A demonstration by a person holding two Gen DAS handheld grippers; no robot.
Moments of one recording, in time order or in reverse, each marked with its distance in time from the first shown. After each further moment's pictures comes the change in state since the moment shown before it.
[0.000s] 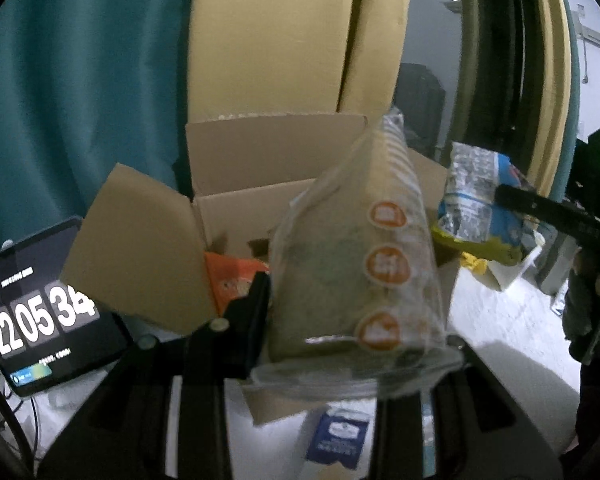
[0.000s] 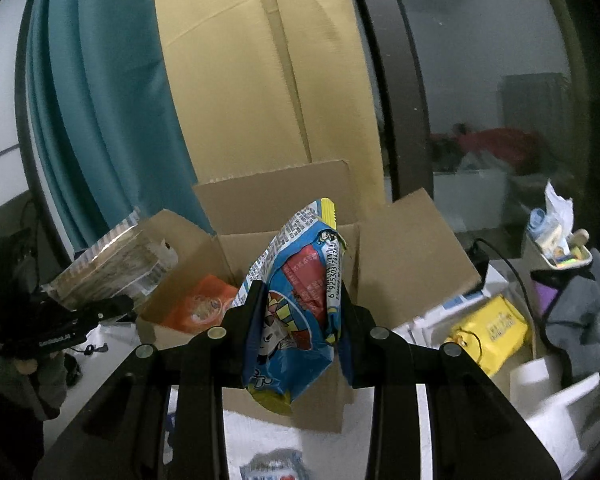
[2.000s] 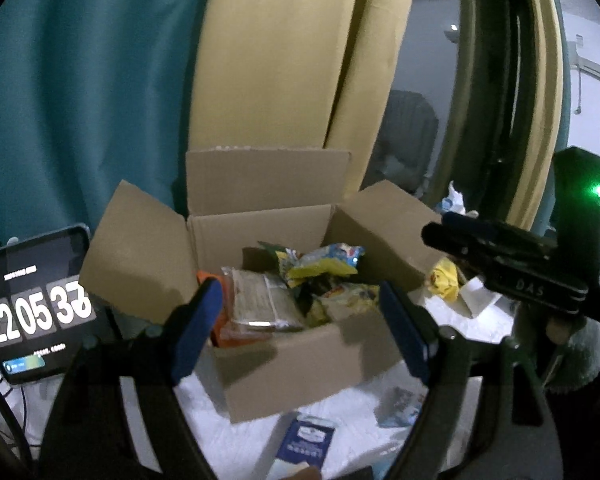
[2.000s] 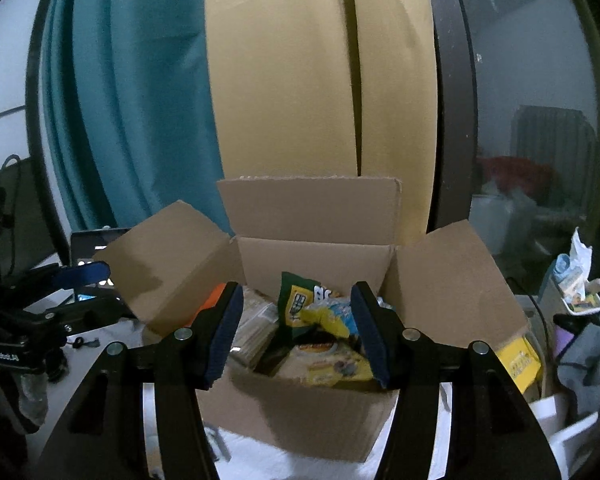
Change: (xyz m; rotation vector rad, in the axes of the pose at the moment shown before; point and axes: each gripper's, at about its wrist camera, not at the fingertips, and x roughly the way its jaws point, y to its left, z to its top) left arm -0.052 -0.011 0.000 -0.061 -0.082 -0.055; right arm 0.021 0.061 0.011 -0.117 0.041 -0.031
